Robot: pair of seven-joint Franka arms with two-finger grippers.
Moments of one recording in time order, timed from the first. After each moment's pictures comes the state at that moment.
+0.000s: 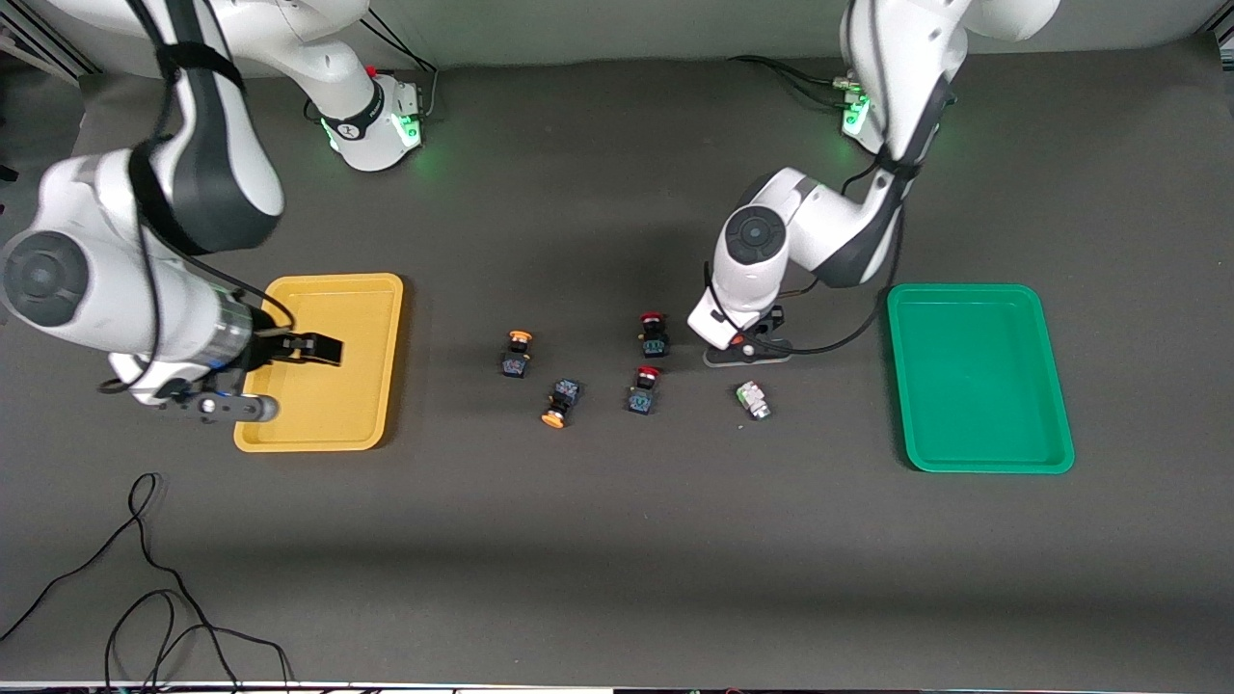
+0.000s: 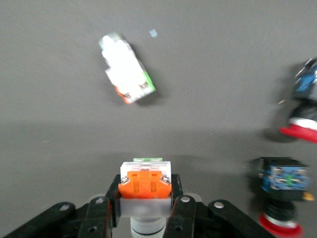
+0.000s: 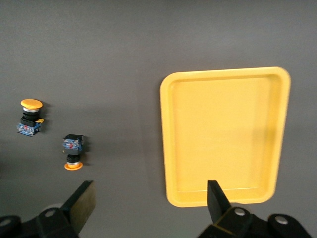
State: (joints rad) left arm -0.65 0.36 0.02 -2.00 0.01 2.30 -0.73; right arm 0.37 0.25 -0.21 -1.66 0.09 1.75 0.22
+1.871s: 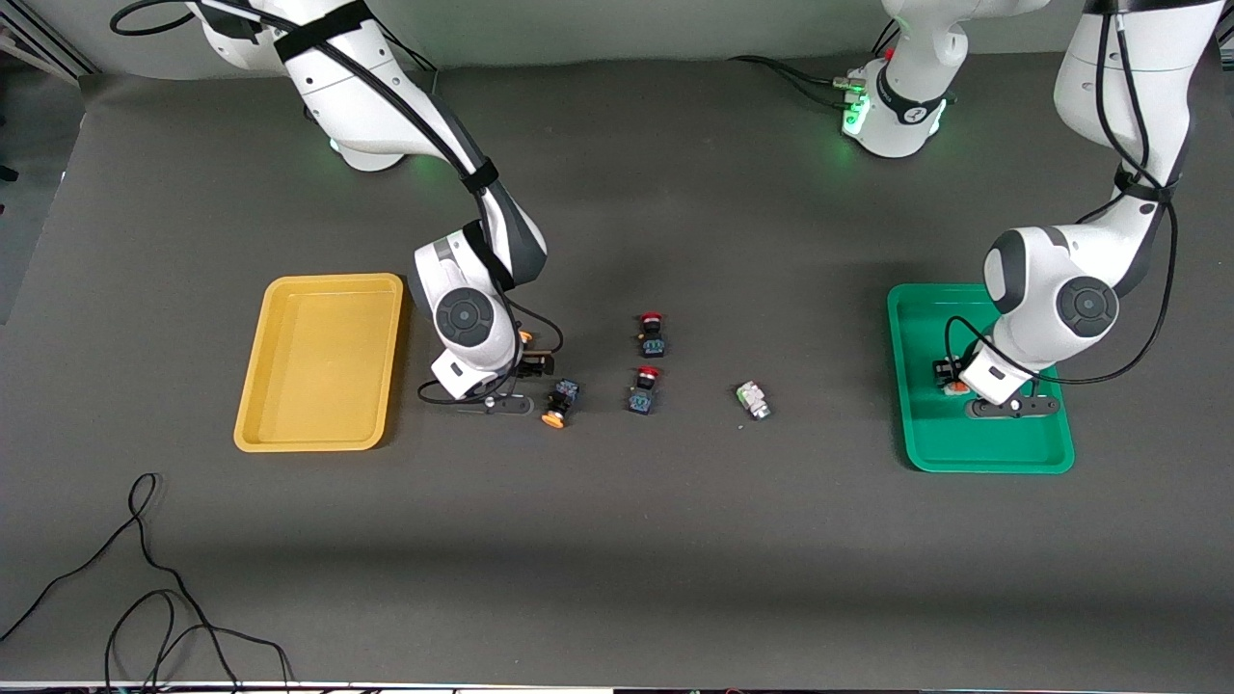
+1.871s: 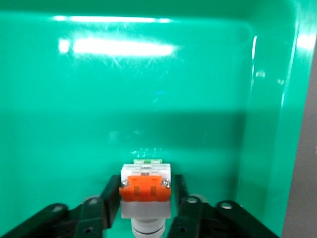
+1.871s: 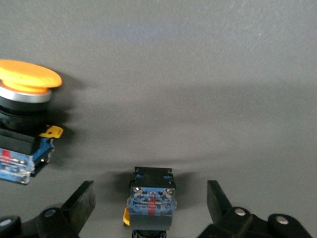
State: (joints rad) left arm 0.02 0.40 0.03 -2.22 0.02 2.61 -0.01; right arm 0.74 0.62 -0.21 -1.88 0.18 2.34 0.52
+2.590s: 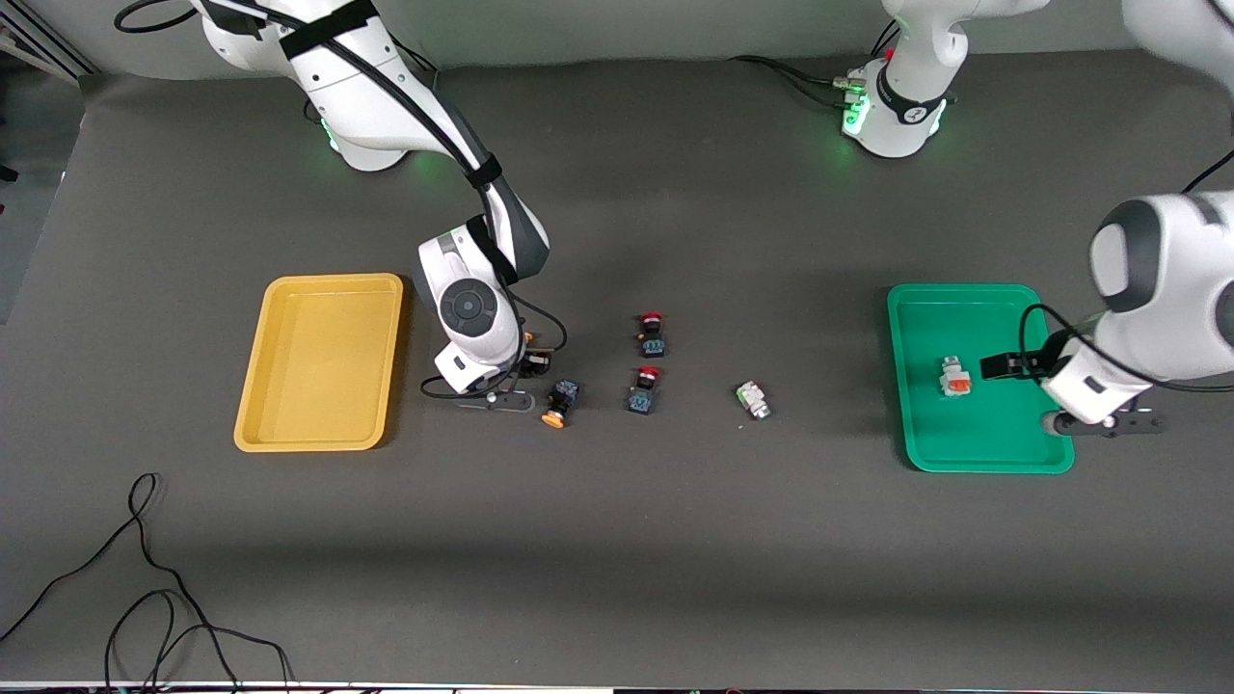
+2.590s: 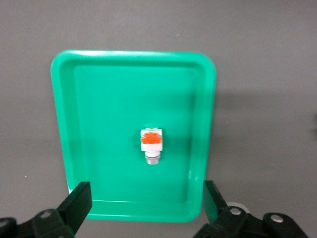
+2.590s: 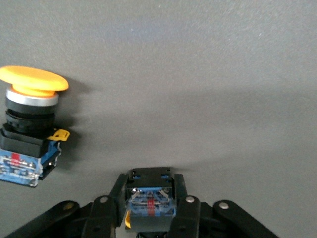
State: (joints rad) left arm -0.01 0.26 0.02 -1.78 0.01 1.90 -0.01; right arm 0.76 0.60 -0.22 -1.89 0.18 2.37 0.56
